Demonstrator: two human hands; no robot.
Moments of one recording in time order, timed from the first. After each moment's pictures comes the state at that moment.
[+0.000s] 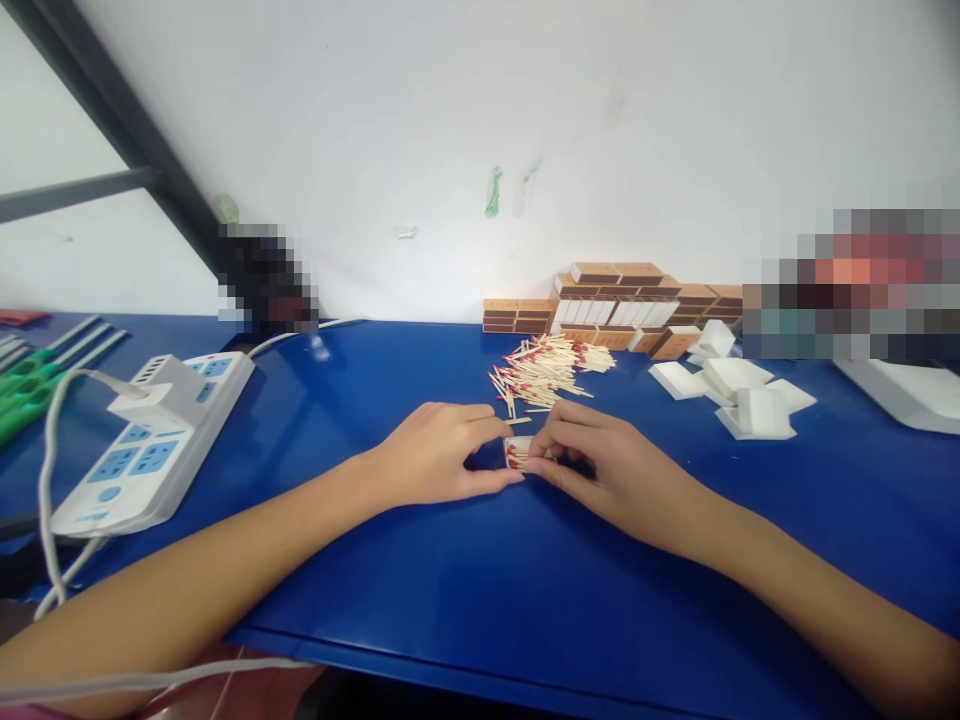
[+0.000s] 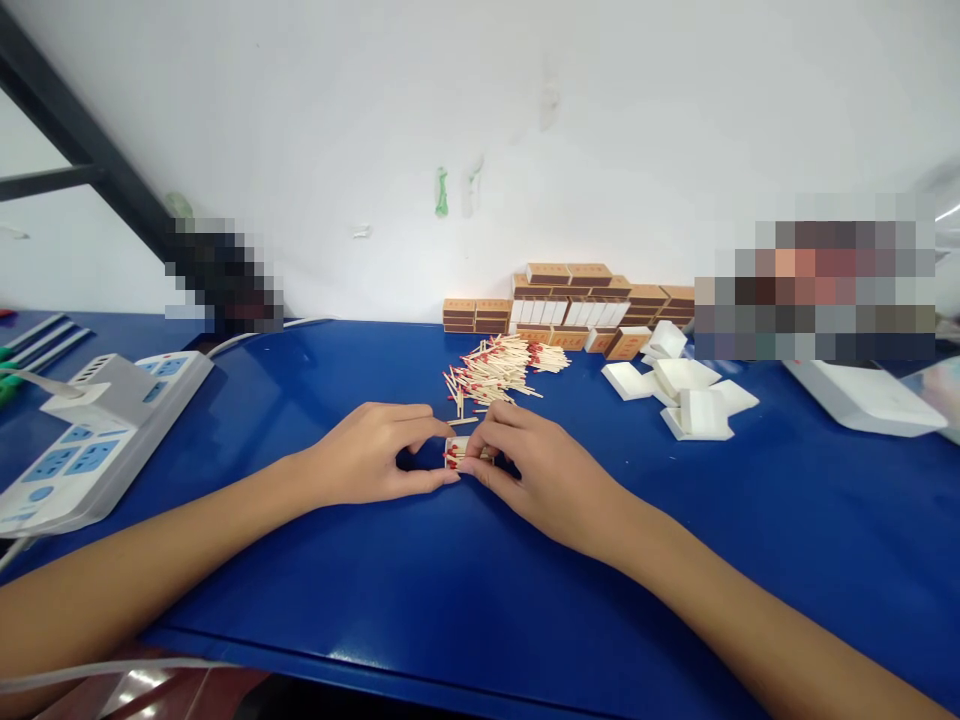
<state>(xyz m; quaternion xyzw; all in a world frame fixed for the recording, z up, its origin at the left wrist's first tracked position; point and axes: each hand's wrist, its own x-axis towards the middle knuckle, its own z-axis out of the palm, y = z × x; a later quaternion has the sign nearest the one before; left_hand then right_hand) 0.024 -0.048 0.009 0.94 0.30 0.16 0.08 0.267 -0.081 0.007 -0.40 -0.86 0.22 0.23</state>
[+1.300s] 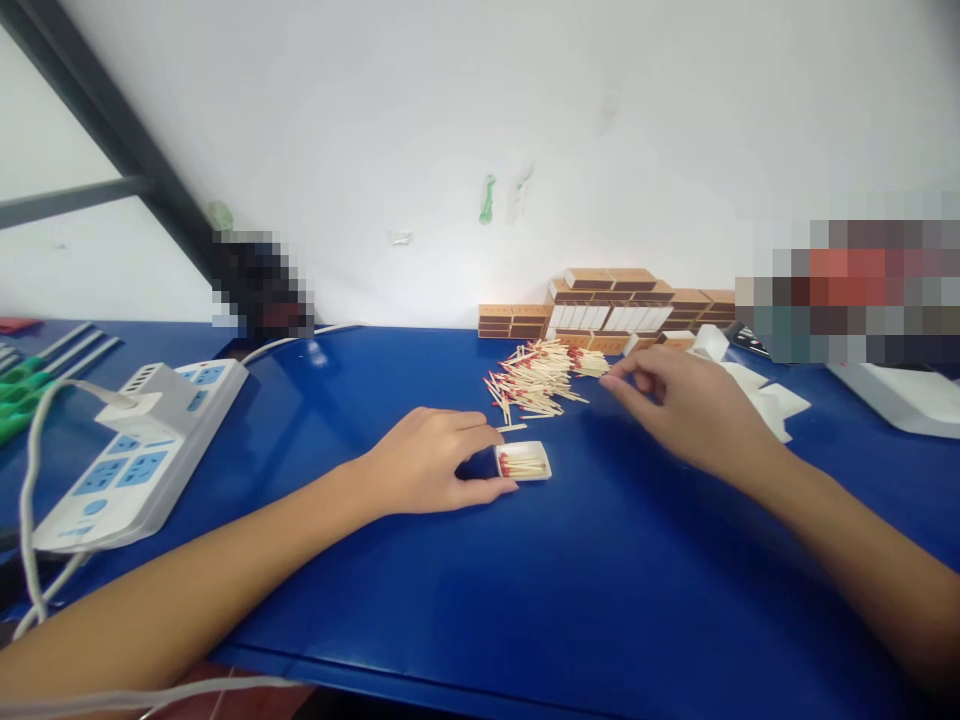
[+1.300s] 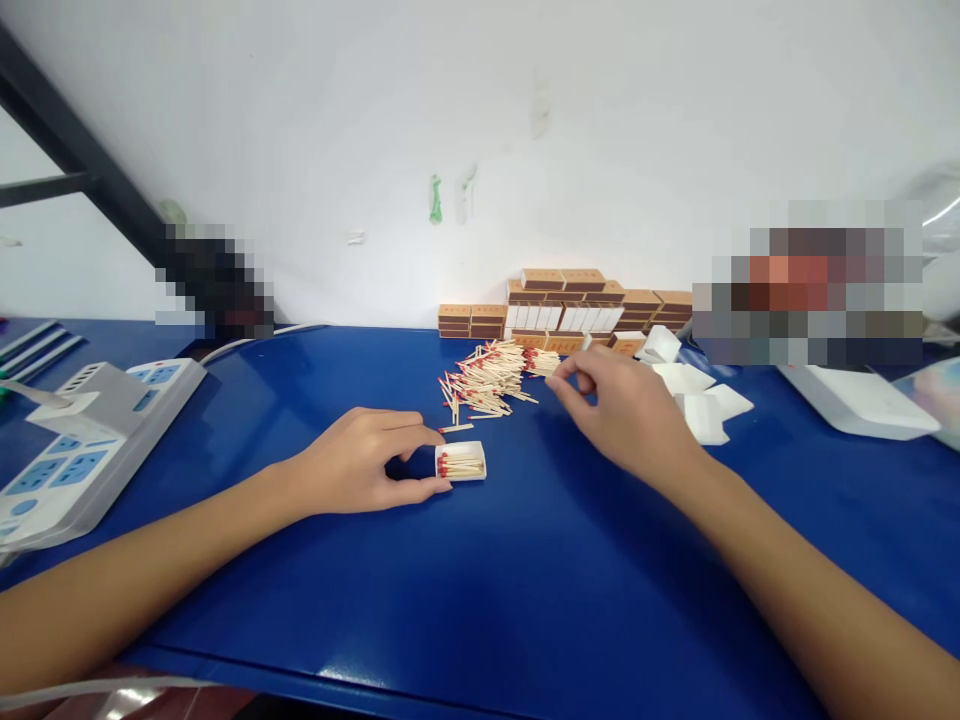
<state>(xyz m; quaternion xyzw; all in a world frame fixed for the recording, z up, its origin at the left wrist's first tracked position) 0.019 -0.047 0.007 0.94 0.28 0.17 0.06 0.336 -0.030 0.008 -0.56 -0.78 0.00 0.27</state>
